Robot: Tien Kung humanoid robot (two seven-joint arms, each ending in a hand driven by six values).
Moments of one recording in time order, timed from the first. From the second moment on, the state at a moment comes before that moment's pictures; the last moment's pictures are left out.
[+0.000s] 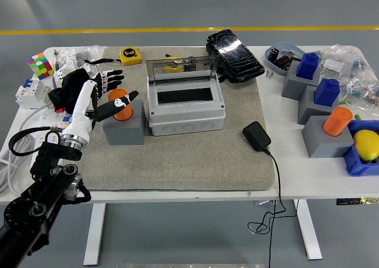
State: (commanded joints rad) left arm -0.31 0.08 -1.21 -1.07 1.33 0.24 -0.29; right arm 0.02 -0.40 0.55 0.36 -0.08 -0.11 -0.03
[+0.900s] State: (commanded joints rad) left arm -0.35 0.03 -1.15 -0.96 1.18 0.26 -0.39; right arm 0.02 -0.40 0.54 0.36 -0.08 -0.11 -0.03
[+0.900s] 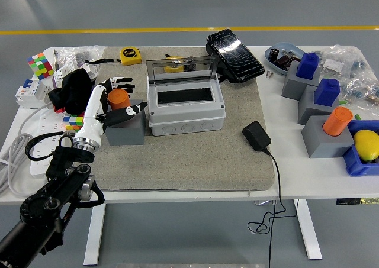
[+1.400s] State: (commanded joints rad) left arm -0.38 0.00 -1.12 -0.90 1.06 0.25 -0.45; right arm 0.02 -0.40 0.54 0.36 -0.08 -0.11 -0.03
